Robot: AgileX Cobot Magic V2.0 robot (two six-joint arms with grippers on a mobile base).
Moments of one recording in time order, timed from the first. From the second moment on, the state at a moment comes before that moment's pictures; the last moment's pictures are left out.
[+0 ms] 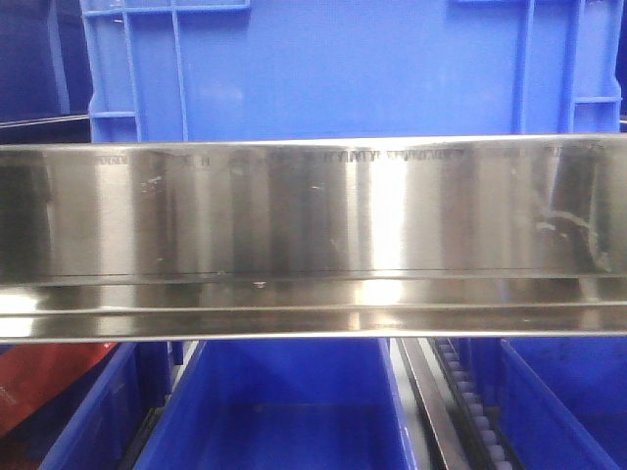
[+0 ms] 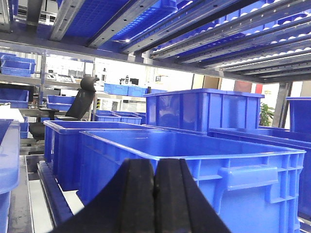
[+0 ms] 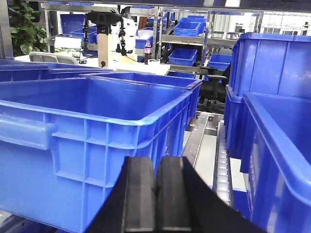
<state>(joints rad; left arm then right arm) -0.42 0.17 -0.37 -0.31 0.00 0.21 0.34 0.25 -0.56 0.01 0.36 -0.04</state>
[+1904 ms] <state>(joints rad) -0.42 0.17 -0.37 -0.31 0.01 0.21 0.07 0.00 0.00 0.03 0.05 0.01</state>
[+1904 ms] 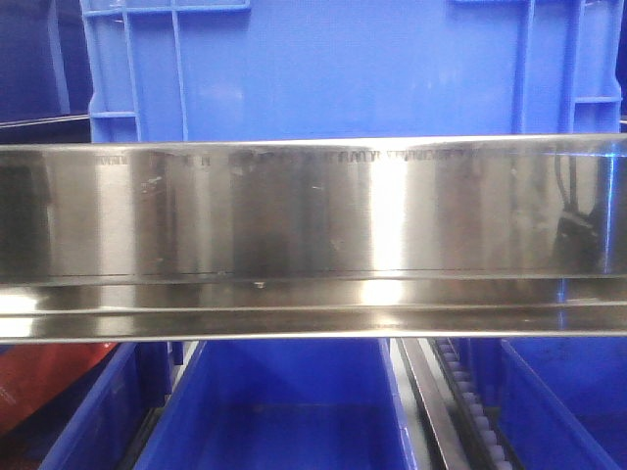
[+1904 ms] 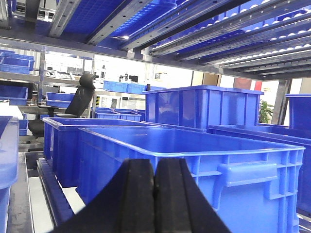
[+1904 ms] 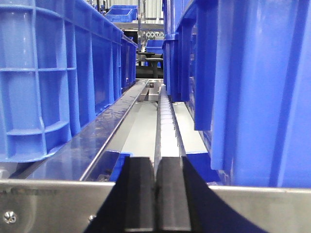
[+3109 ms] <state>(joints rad) 0.00 0.01 0.00 0.08 0.00 -0.11 0.07 0.00 0.00 0.03 0.05 0.01</state>
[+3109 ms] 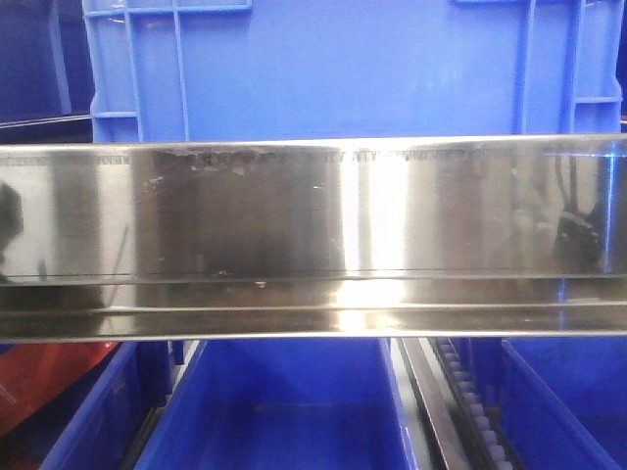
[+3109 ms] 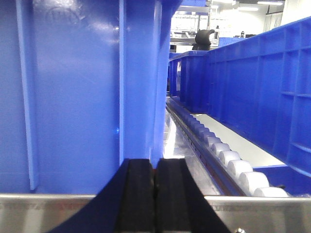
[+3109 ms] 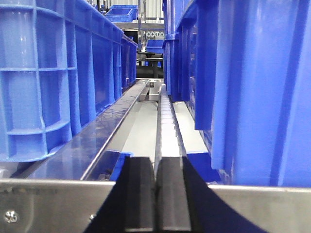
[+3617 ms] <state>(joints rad) 0.00 0.01 0.00 0.09 0.00 -0.11 0.07 0.00 0.00 0.03 0.05 0.01</state>
